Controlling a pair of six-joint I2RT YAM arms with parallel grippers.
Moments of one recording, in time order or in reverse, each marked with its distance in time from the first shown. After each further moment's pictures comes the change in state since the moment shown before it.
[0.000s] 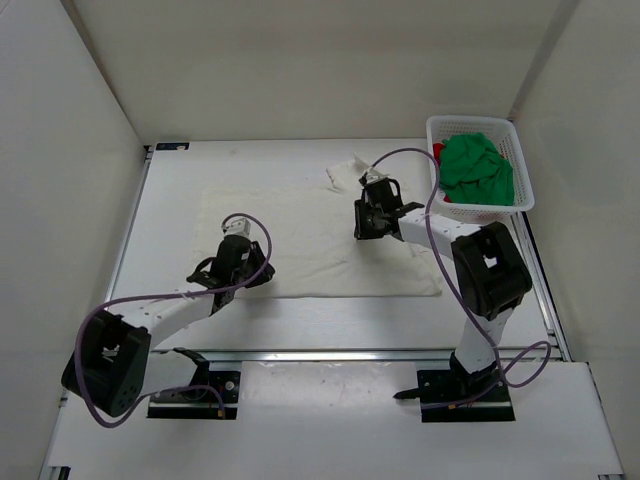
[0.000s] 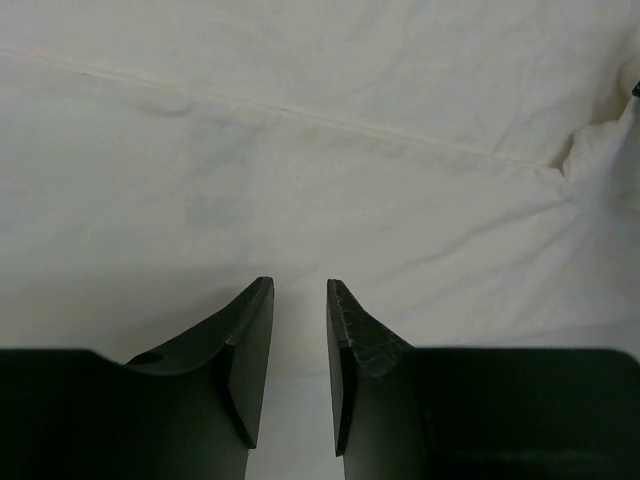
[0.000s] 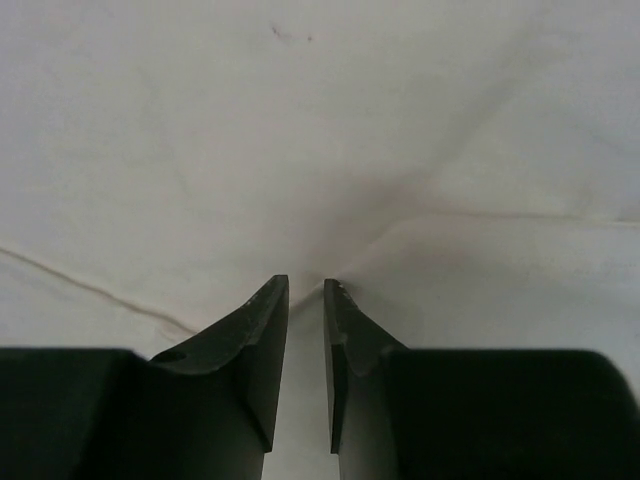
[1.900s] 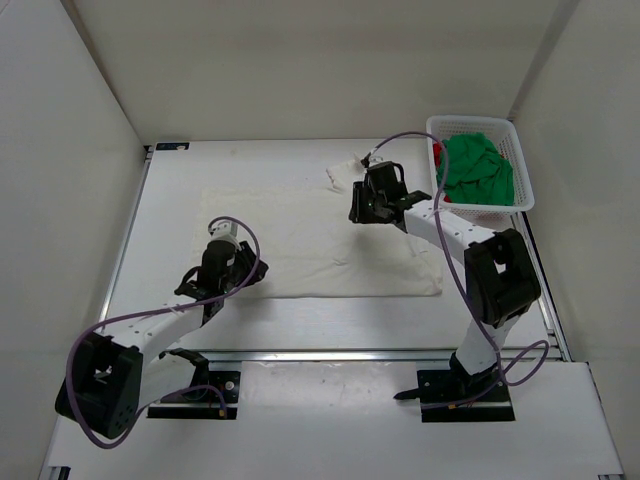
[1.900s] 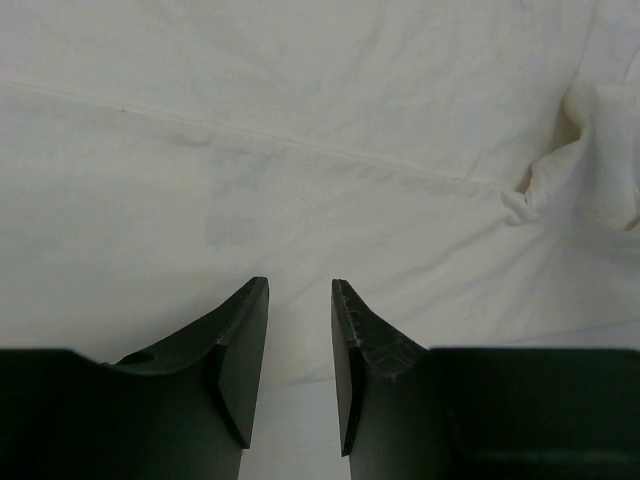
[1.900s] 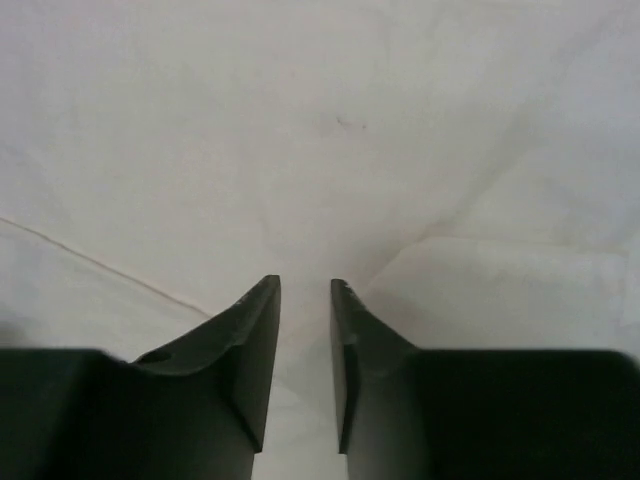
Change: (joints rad) left arm 0.073 -0.122 -0.108 0.109 0.051 0.029; right arm 0.003 -0.049 0.104 -0.054 -0.002 0.031
